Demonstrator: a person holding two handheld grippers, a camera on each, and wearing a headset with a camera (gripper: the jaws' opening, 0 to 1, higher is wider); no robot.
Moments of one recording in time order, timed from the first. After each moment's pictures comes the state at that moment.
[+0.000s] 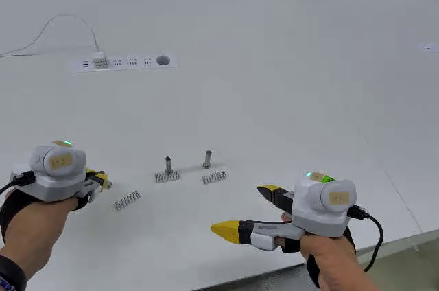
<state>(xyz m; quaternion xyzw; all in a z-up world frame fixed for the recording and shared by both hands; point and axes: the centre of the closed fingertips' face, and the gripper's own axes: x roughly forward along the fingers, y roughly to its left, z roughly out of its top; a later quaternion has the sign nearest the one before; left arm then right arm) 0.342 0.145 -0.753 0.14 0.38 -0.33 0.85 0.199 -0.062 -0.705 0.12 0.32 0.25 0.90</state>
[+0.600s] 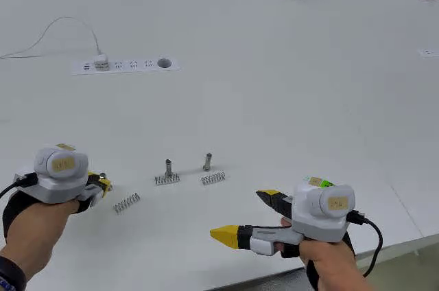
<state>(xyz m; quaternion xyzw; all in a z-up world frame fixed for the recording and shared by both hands) 0.342 0.143 -0.760 0.14 0.38 -0.33 0.85 0.197 -0.061 -0.706 0.12 0.32 0.25 0.90</state>
